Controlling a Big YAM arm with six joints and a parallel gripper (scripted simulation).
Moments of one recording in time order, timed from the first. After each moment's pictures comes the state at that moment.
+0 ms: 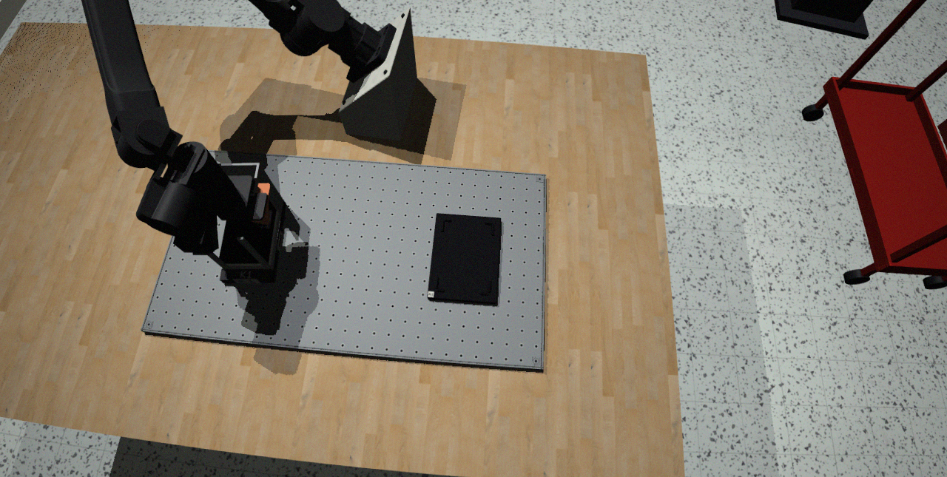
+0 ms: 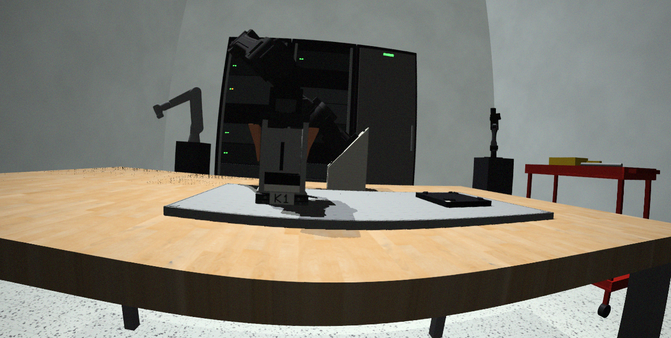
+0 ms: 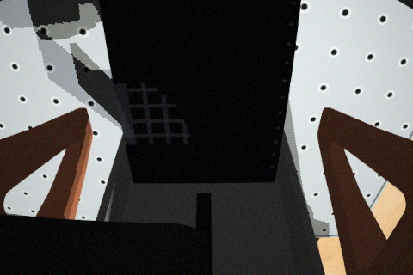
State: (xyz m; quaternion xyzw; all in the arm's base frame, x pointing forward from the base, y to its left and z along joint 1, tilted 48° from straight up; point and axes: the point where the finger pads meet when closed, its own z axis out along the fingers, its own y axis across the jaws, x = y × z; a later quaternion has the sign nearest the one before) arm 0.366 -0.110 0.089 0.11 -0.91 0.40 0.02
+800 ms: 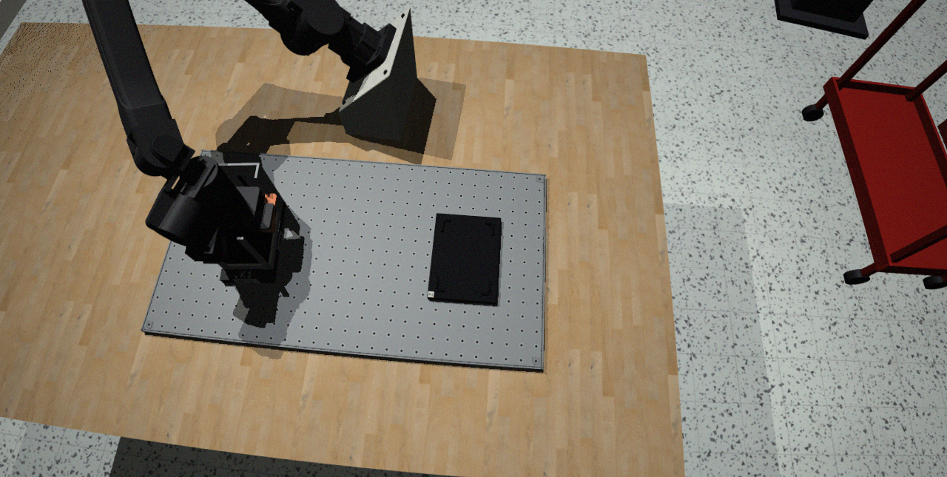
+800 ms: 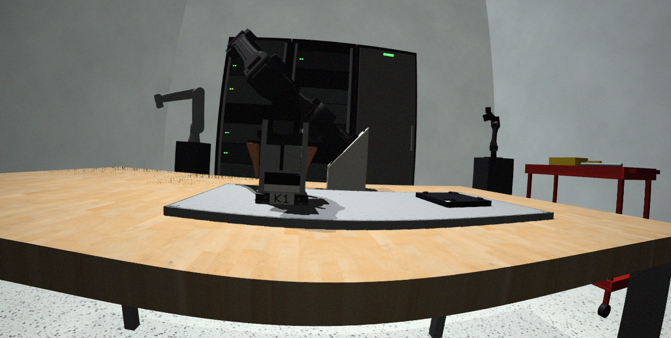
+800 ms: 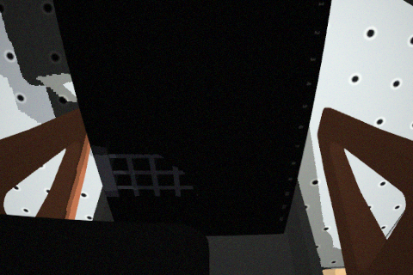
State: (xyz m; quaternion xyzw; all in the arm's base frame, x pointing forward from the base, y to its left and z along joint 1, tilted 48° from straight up) arm 0.367 -0.139 0.065 0.10 -0.91 0.40 0.02
